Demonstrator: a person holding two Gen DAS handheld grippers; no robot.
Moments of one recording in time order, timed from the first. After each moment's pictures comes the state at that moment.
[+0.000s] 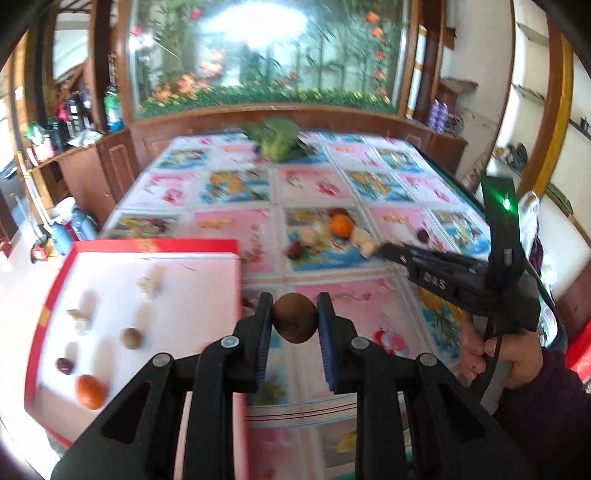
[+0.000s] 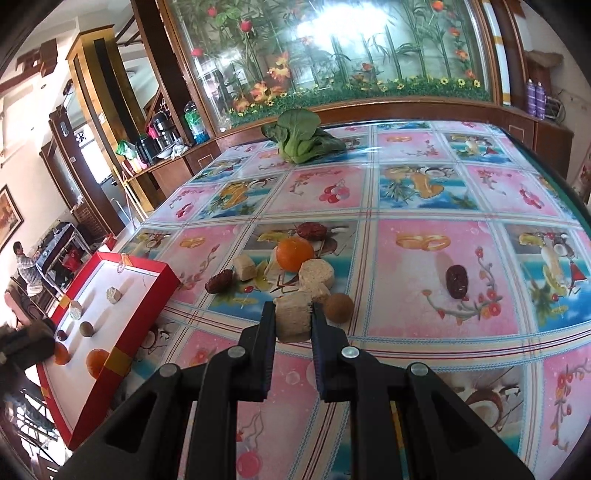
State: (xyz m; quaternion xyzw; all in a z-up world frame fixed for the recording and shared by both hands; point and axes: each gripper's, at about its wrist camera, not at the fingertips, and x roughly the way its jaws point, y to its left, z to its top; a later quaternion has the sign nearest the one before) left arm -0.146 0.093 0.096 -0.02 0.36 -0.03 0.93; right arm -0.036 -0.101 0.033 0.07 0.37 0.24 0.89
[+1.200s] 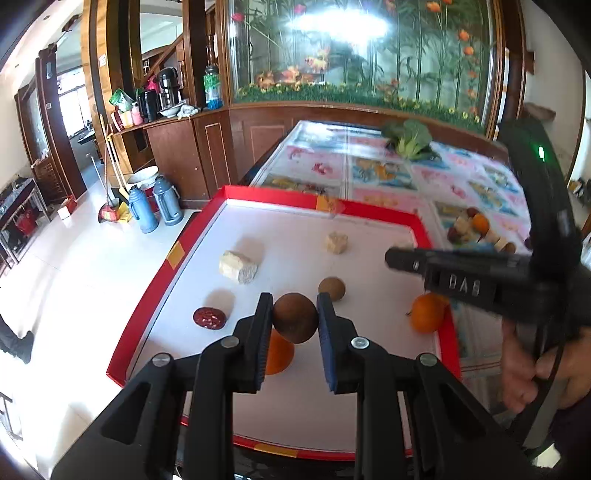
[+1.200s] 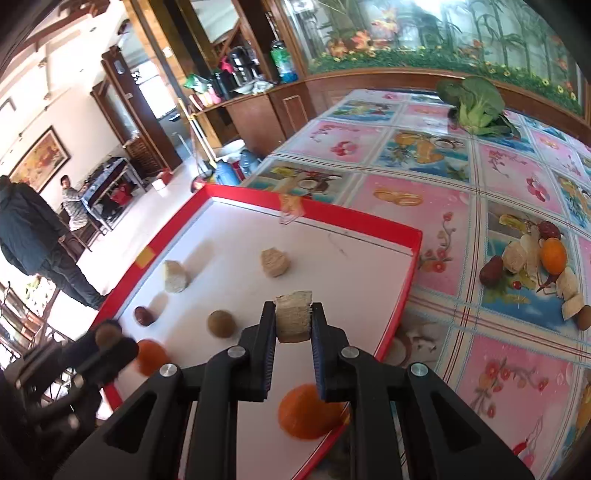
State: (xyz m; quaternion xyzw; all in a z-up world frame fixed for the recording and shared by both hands) left arm -0.190 0.224 0.060 -0.04 0.37 0.12 0.92; right arm -0.070 0.101 0.045 0.00 0.44 0.35 0.83
